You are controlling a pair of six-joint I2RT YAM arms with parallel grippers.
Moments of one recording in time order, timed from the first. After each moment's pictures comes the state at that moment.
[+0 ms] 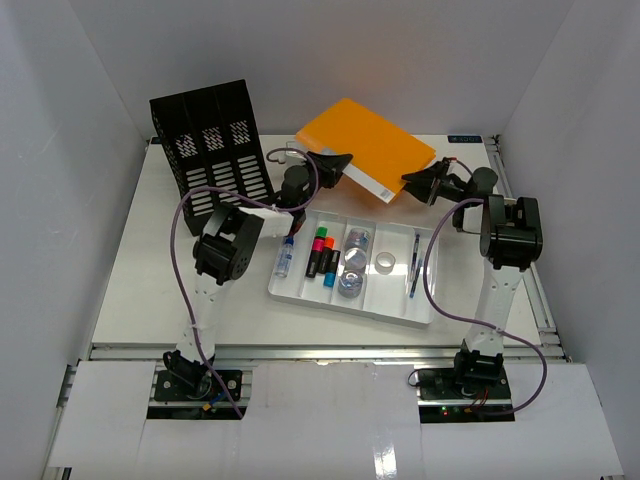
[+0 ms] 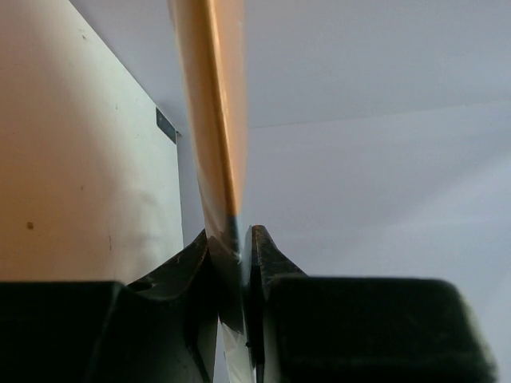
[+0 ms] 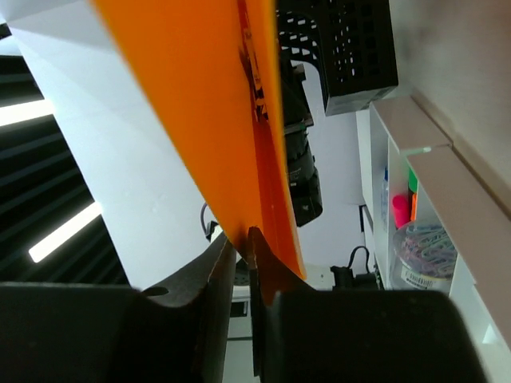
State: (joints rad) left arm -0.52 2.33 1.49 0.95 0.03 -1.45; right arm -0.09 2.26 1.22 1.23 -1.26 1.96
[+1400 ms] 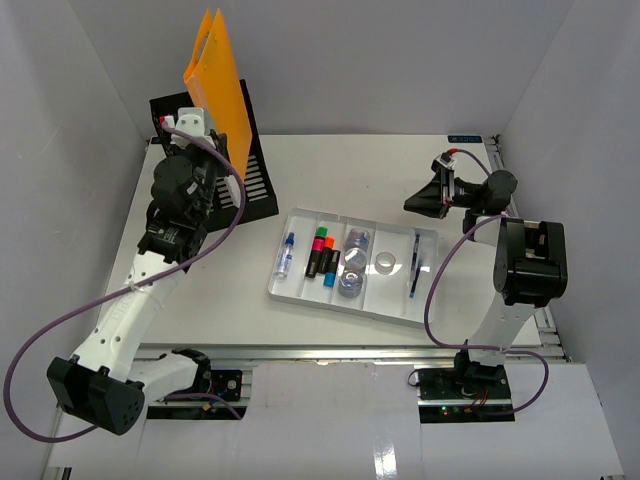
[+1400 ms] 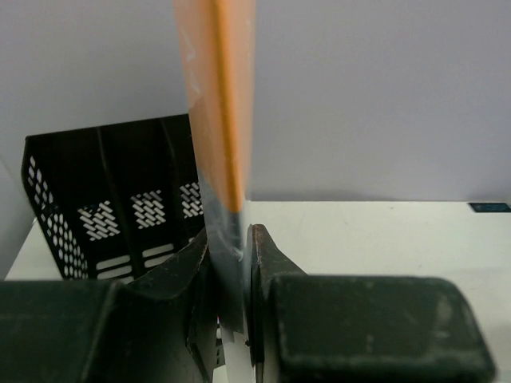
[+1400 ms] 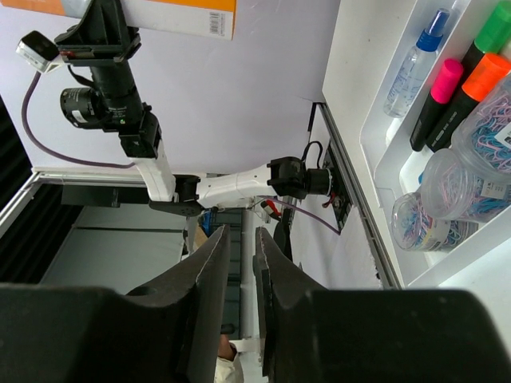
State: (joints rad) left arm -0.36 1.11 1.16 0.11 -0.25 -0.04; right arm -0.09 1.85 0.95 1.26 -1.56 1.82
